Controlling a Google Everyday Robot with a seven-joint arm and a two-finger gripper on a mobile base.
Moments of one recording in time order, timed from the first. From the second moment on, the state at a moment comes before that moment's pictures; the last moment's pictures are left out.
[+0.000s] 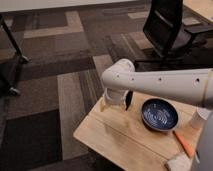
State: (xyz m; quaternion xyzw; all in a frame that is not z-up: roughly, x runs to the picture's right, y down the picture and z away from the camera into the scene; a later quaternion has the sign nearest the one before) arm 0.077 0.099 0.728 -0.22 0.19 0.66 0.70
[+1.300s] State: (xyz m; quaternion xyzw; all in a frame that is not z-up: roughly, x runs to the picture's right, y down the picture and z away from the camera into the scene) arm 0.068 0.030 0.789 -0.21 0.15 0.58 0.77
